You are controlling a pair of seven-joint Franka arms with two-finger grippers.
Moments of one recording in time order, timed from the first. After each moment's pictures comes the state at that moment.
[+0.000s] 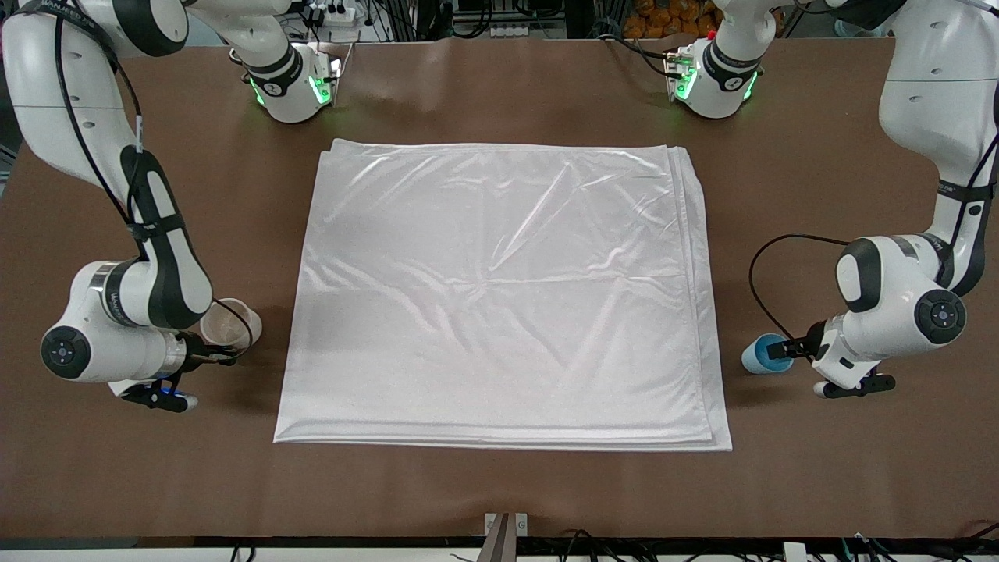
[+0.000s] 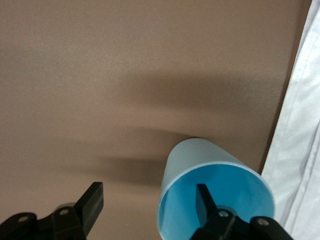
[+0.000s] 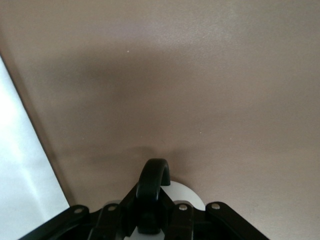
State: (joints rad) left arm 0.14 0.65 -0.10 -1.67 0.04 2.25 -0.10; right arm -0.11 0.74 0.06 -1.48 -0.02 2.02 0.16
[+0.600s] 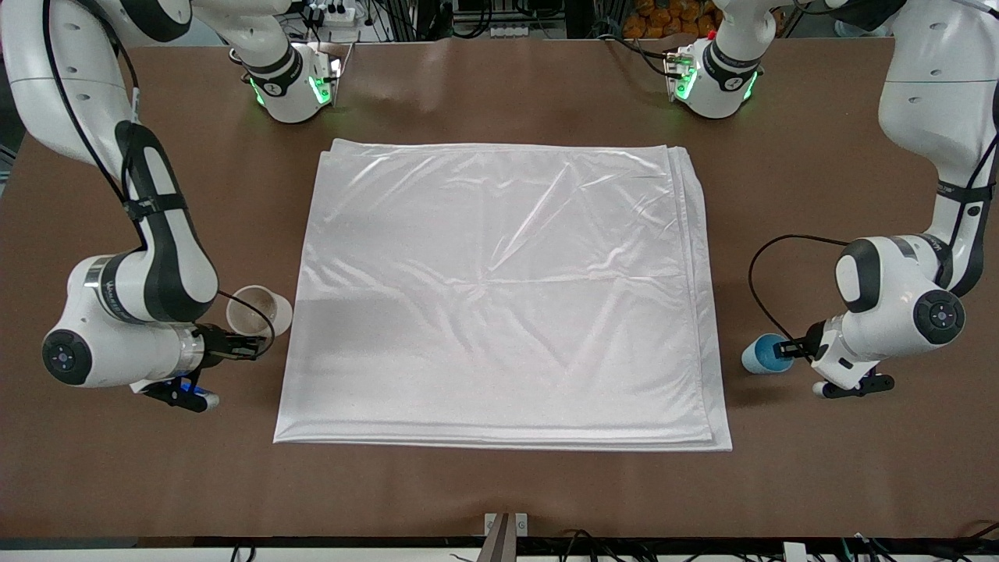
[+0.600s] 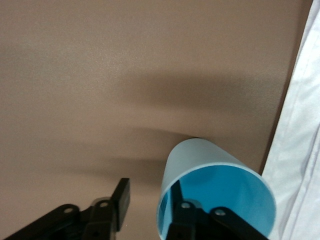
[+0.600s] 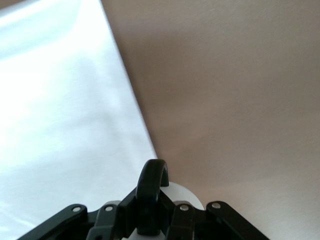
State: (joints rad) left arm 0.14 0.65 -0.10 -1.67 0.04 2.26 -0.10; right arm -0.10 0.70 0.18 -1.39 0.05 1.83 0.33
